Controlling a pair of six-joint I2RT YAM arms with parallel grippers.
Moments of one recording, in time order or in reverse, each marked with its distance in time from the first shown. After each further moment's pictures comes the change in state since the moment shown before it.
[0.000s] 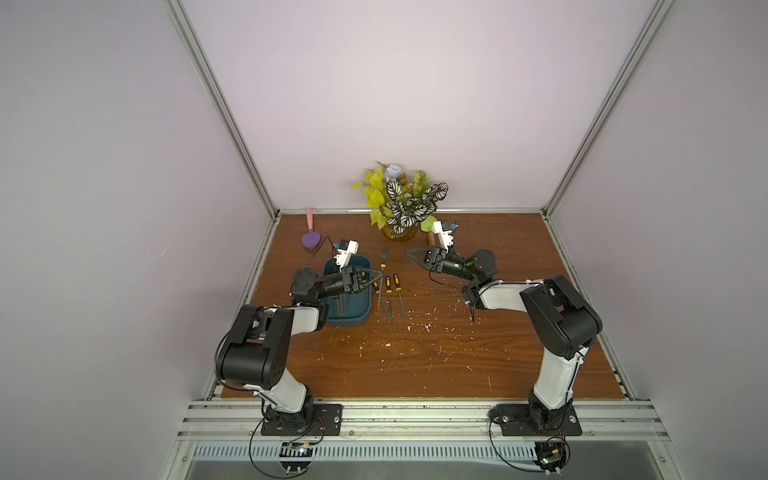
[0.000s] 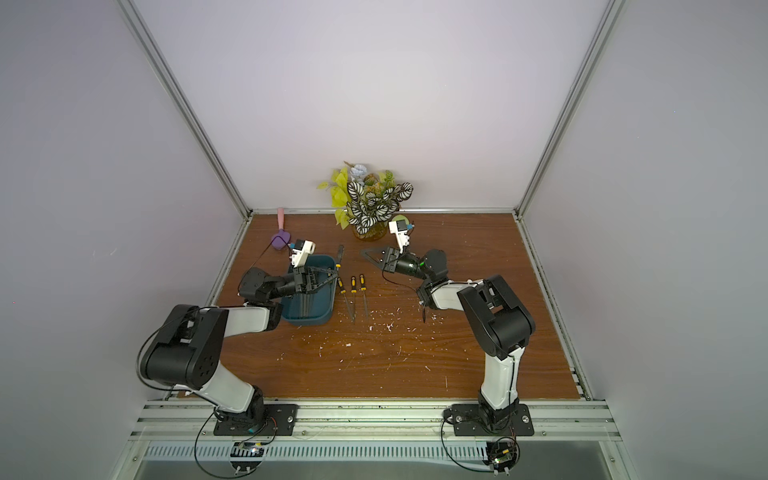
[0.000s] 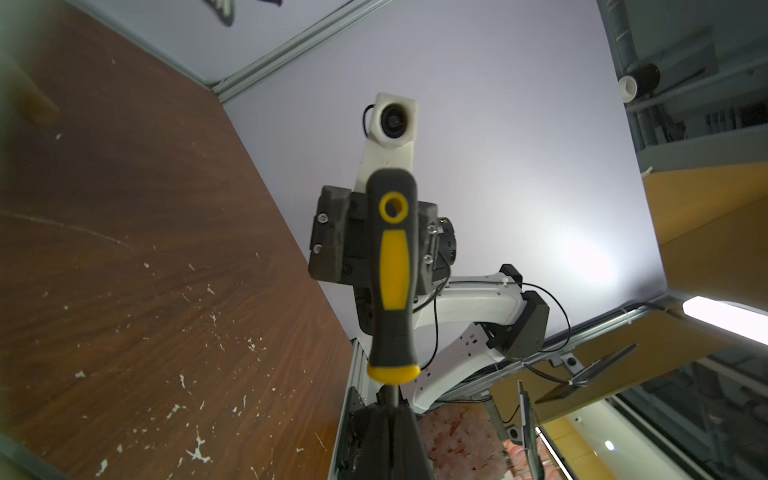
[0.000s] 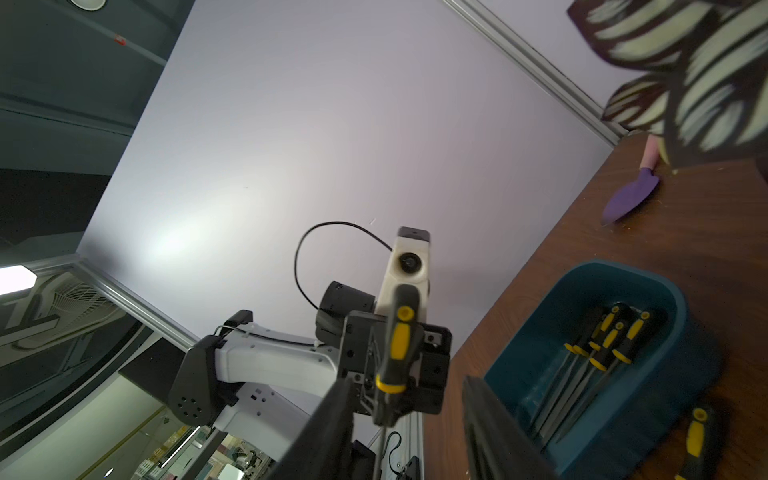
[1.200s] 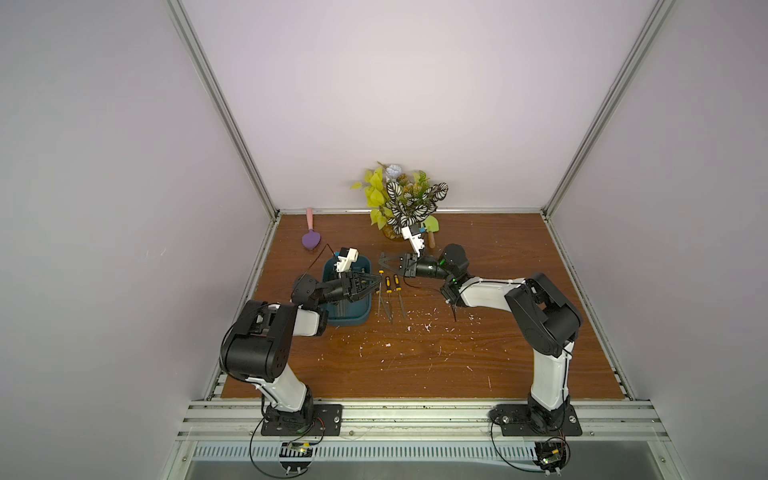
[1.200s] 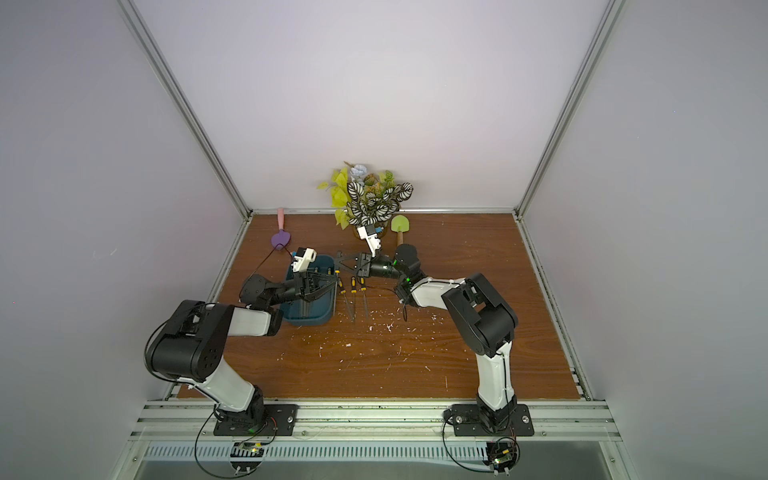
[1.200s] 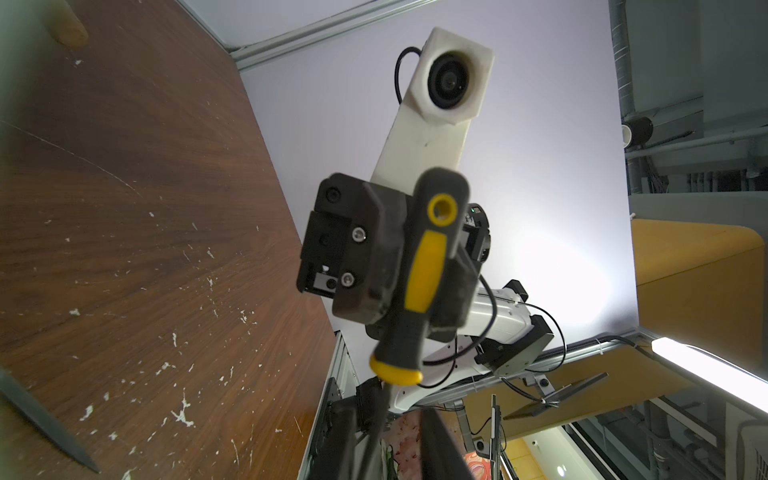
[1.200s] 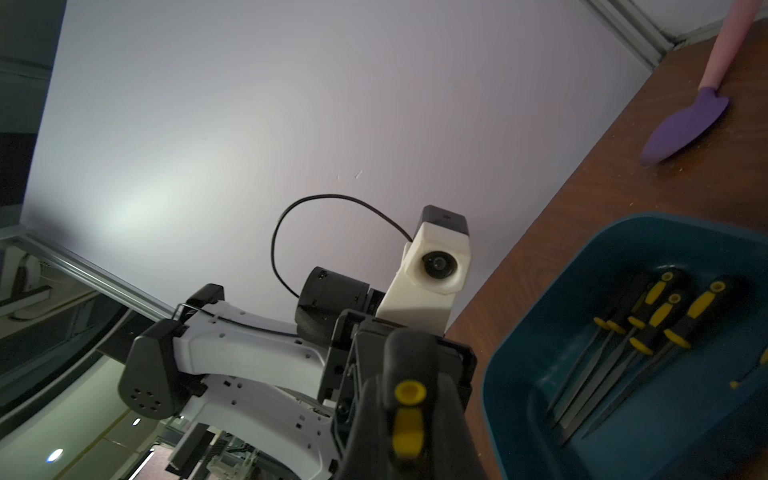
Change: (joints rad) left arm 0.000 0.012 -0.052 0.076 -0.002 -0.093; right arm 0.127 0.076 0.153 -0.264 0.020 -0.118
